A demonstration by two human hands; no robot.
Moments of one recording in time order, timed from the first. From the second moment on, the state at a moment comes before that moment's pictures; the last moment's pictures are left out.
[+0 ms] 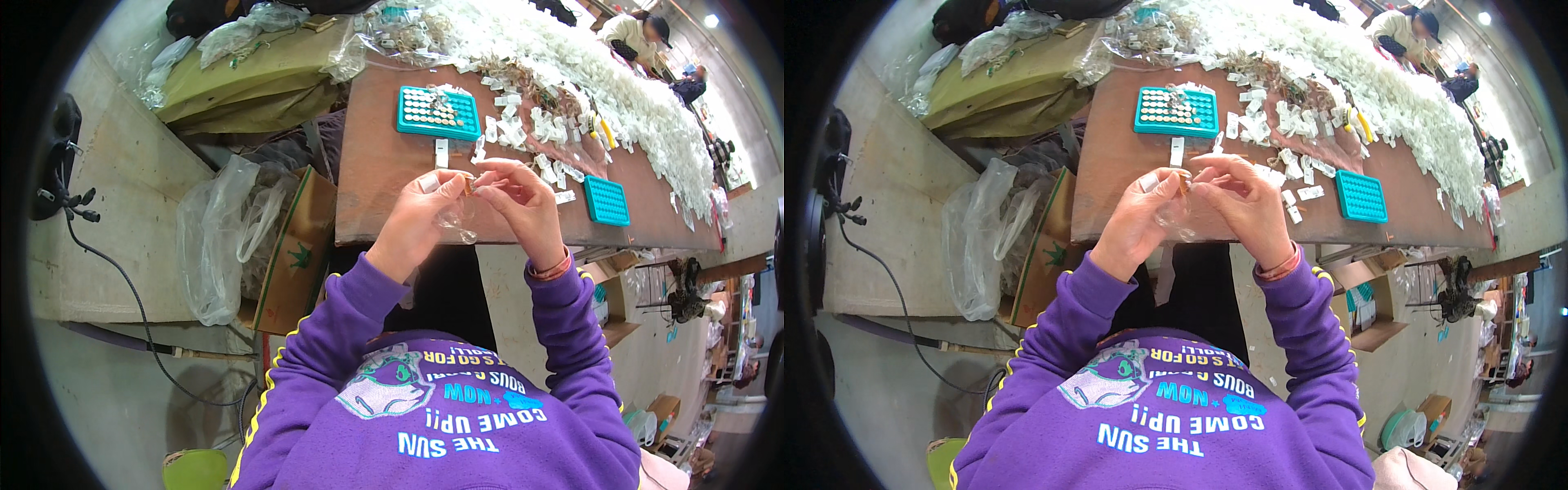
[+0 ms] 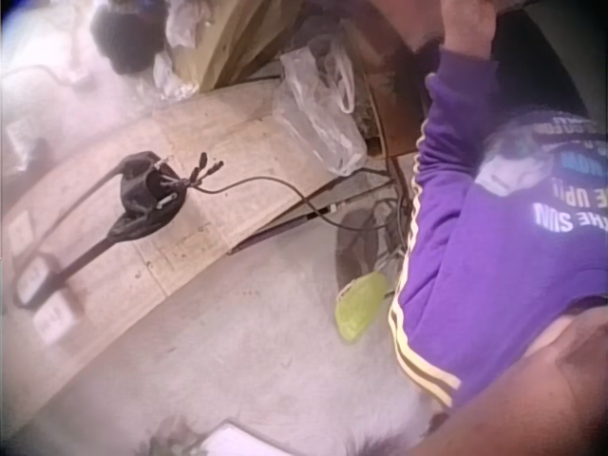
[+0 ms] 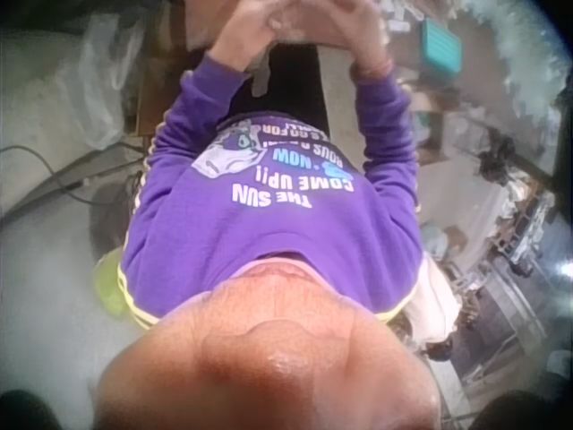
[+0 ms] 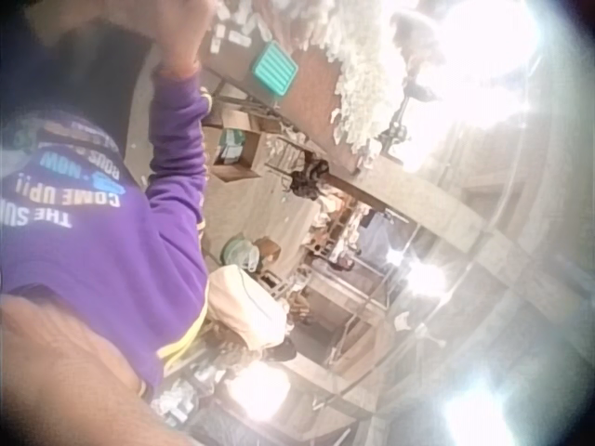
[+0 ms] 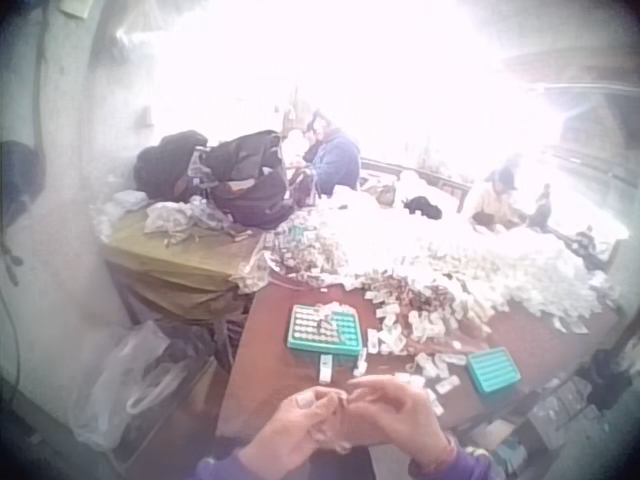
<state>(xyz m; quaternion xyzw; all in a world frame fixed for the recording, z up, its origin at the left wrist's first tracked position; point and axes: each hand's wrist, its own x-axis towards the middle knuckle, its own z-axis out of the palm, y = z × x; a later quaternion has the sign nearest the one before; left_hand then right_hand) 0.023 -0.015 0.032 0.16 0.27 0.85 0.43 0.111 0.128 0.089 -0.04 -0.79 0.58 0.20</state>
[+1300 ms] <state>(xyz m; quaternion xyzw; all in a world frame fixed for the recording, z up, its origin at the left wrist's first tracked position) 0.030 -0.031 0.036 0.23 0.47 0.80 0.28 0.115 0.121 0.085 -0.09 -0.67 0.74 0.04</state>
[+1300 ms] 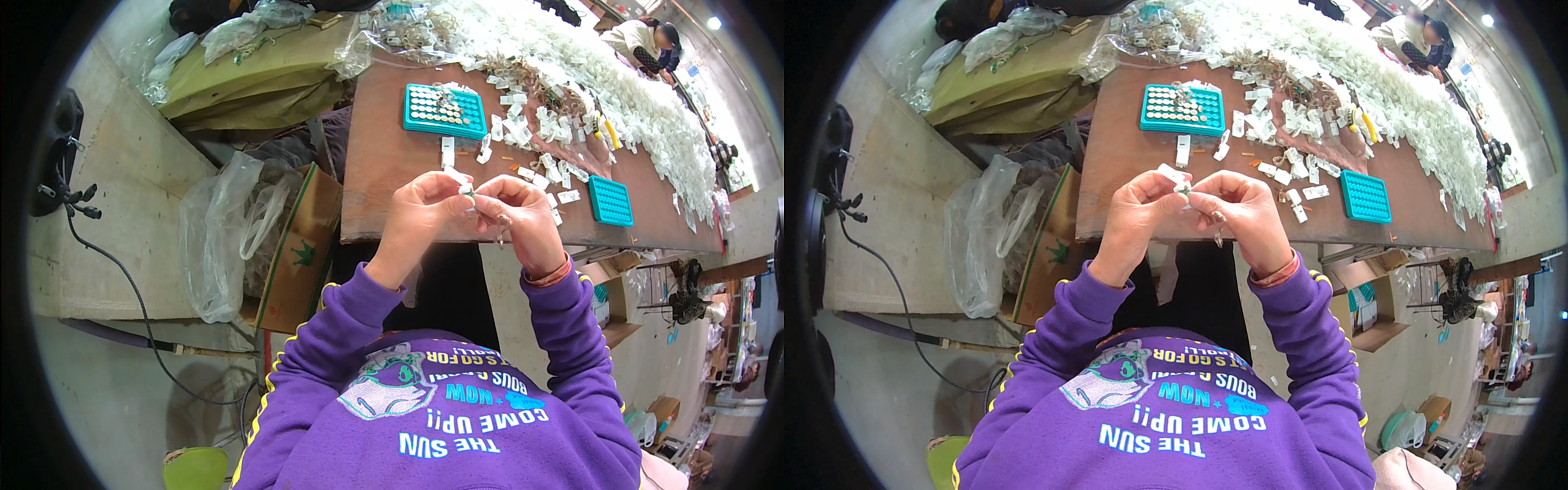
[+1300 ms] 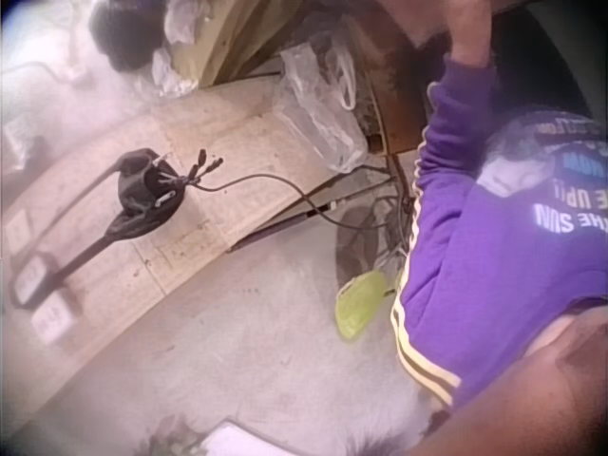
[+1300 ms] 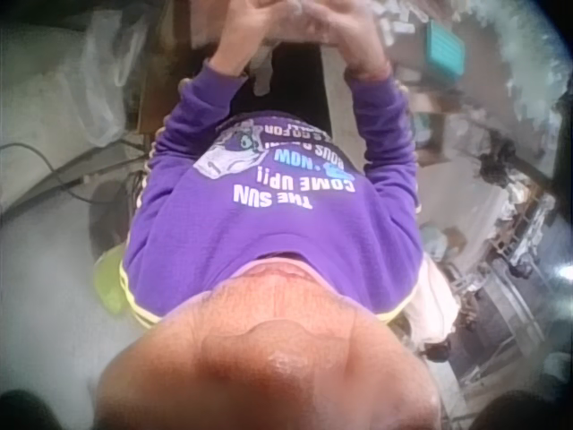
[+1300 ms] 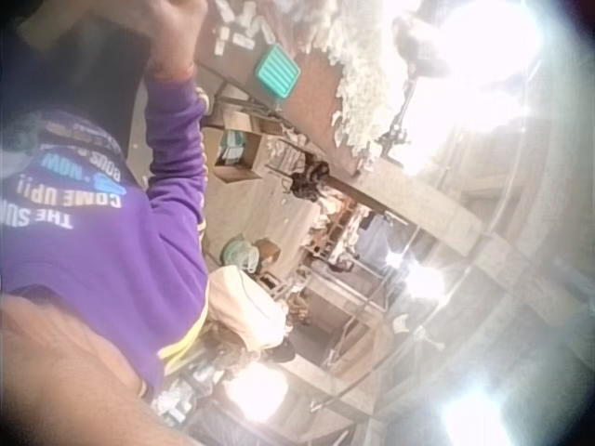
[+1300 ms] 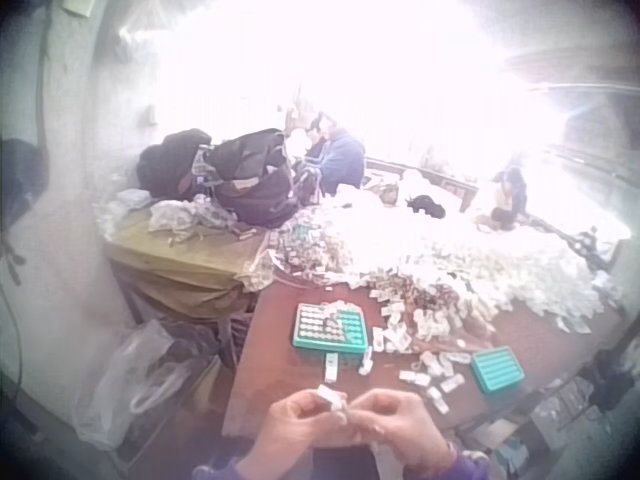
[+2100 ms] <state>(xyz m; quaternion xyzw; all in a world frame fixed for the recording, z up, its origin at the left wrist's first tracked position) 0.037 -0.019 0.033 0.23 0.49 0.84 0.06 0.132 0.090 0.073 -0.02 -0.82 0.48 0.31</state>
